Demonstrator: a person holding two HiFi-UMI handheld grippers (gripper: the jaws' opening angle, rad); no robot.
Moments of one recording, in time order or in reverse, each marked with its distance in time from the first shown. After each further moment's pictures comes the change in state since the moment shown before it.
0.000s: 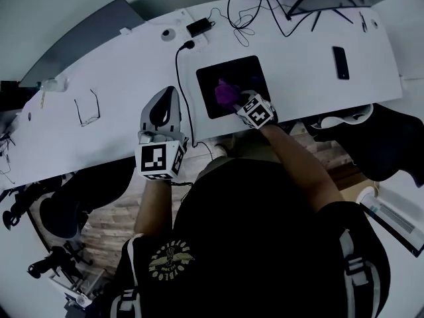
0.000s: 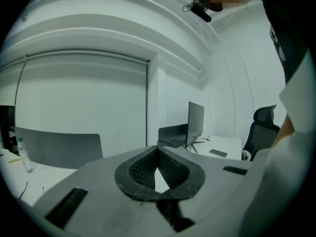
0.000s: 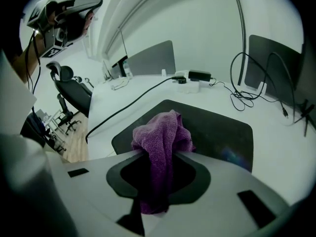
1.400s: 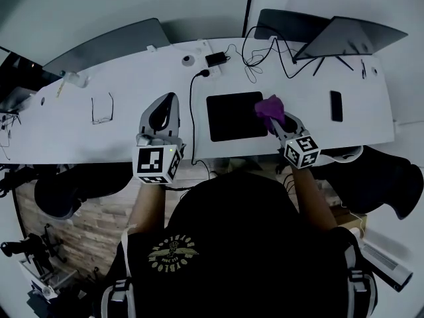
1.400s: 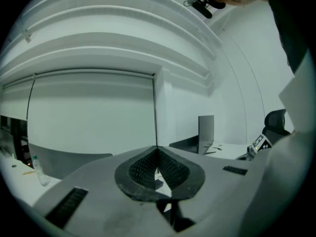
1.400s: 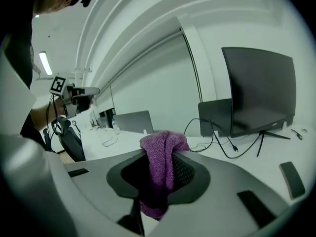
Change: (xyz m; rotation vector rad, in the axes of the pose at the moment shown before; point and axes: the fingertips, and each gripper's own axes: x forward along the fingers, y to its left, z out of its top) left arm -0.023 0.024 0.079 0.030 -0.091 0.120; right arm -0.222 -0.066 0.078 0.190 -0.563 -0.149
